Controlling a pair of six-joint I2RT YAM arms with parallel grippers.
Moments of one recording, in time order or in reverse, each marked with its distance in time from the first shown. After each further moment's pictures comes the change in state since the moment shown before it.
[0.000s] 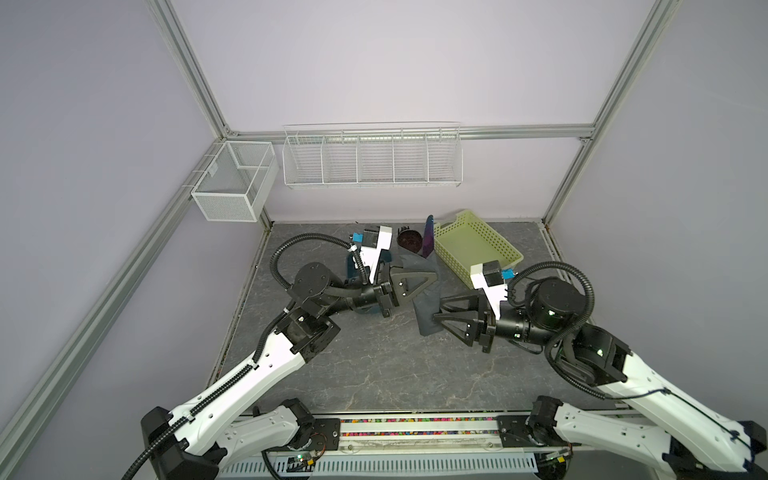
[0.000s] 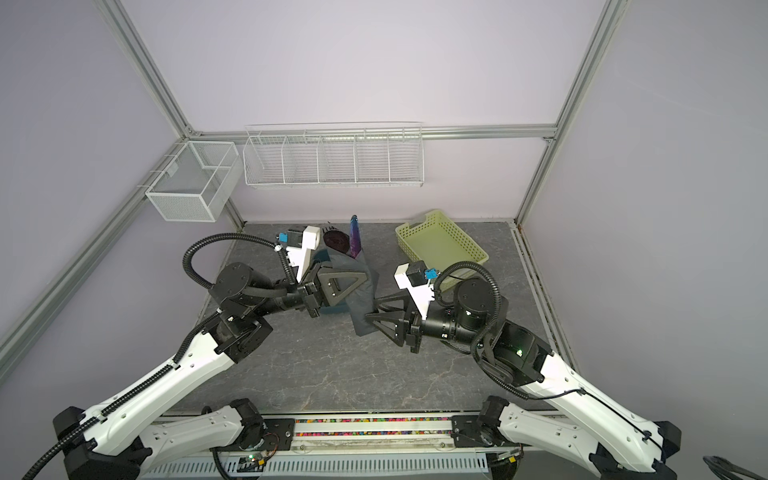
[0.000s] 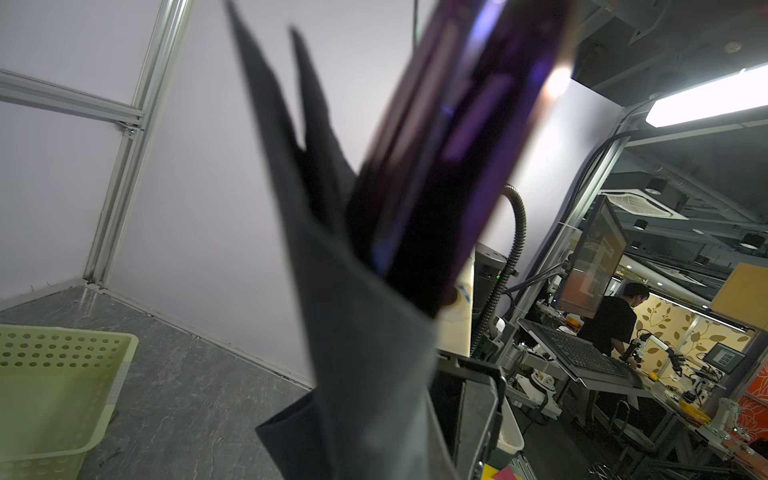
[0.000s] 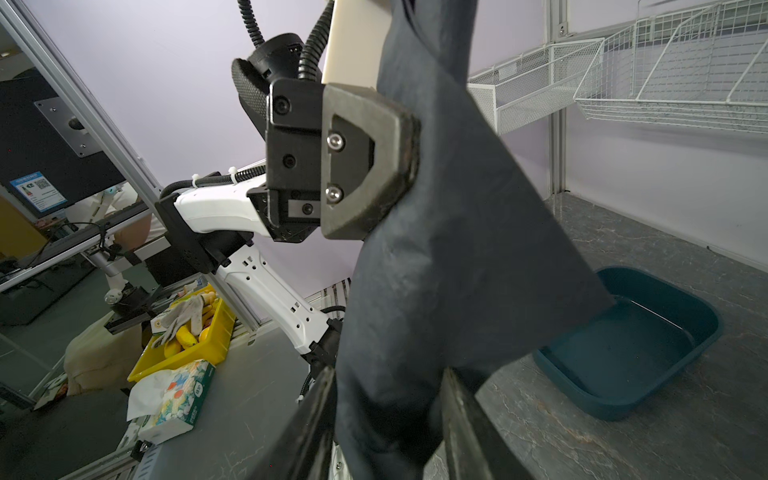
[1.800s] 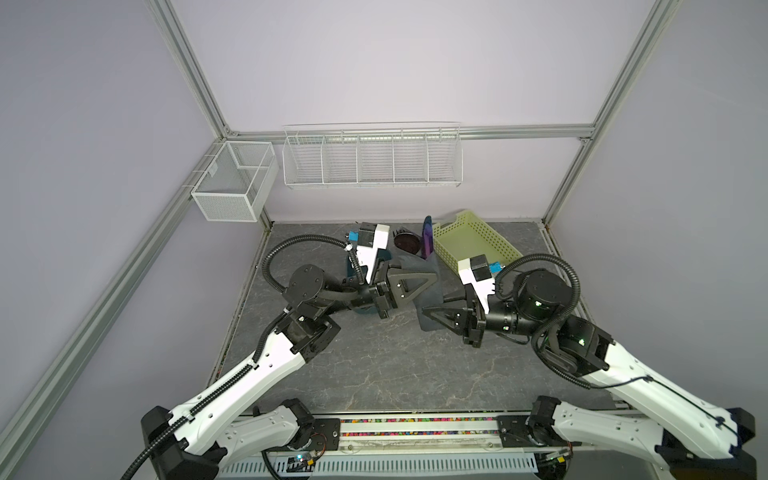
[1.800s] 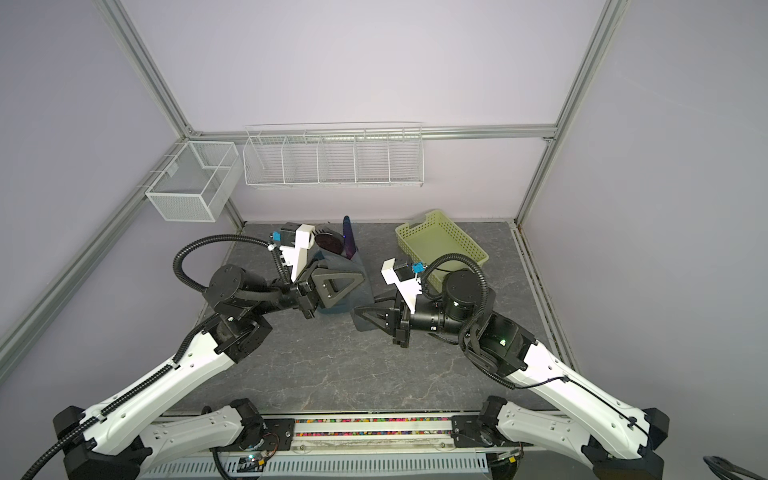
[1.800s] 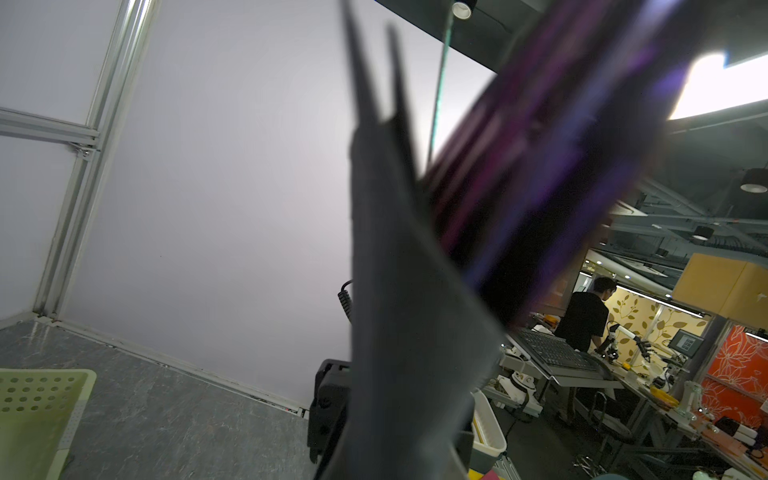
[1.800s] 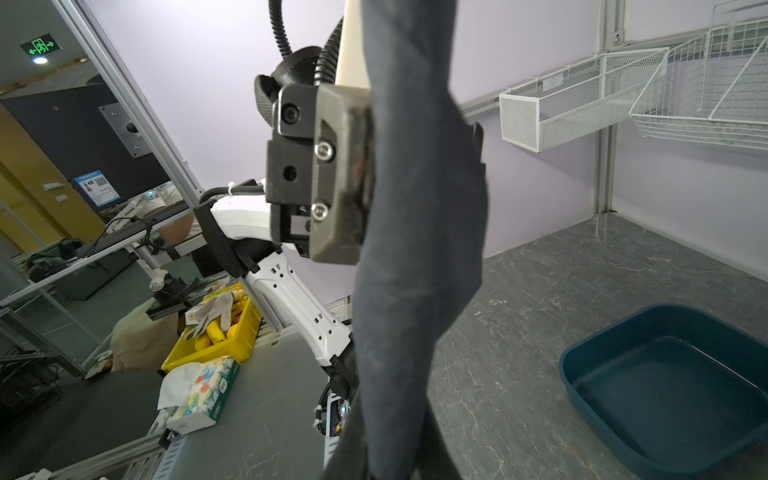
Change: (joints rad) left arm -0.005 -0.008 0.010 0.068 0.024 -0.040; right arm 0.000 0.071 0.014 0.110 -0.095 0.004
